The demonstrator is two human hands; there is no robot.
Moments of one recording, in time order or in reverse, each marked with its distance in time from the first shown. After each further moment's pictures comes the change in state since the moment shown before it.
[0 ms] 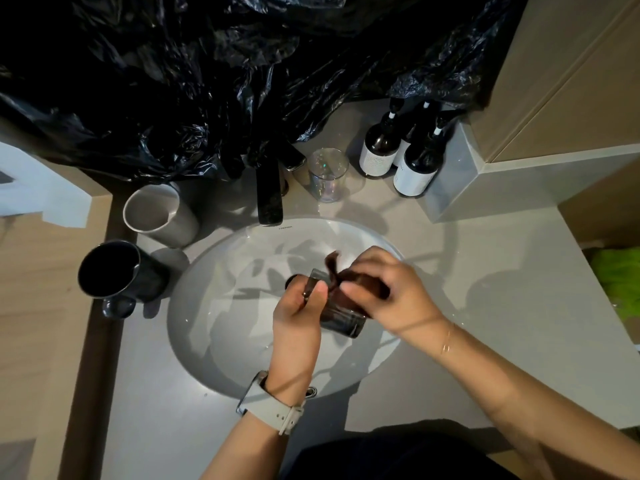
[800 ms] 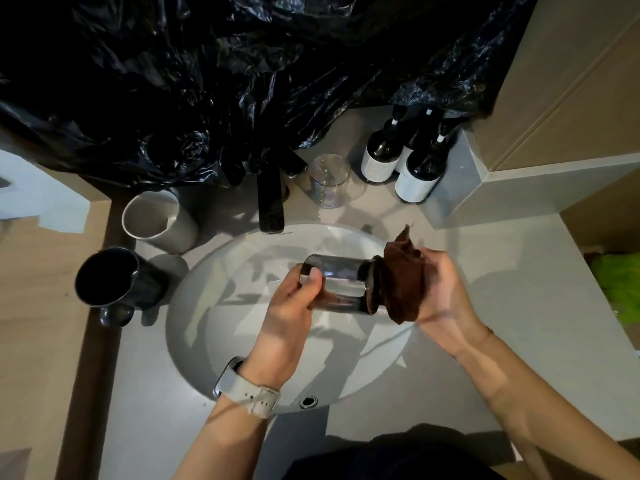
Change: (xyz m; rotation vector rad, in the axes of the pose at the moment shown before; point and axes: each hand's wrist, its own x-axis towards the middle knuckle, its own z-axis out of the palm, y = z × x) left_hand 0.021 0.020 -0.015 -0.246 -0.296 -0.112; right_hand 0.009 0.003 -0.029 1.298 0.132 0.726
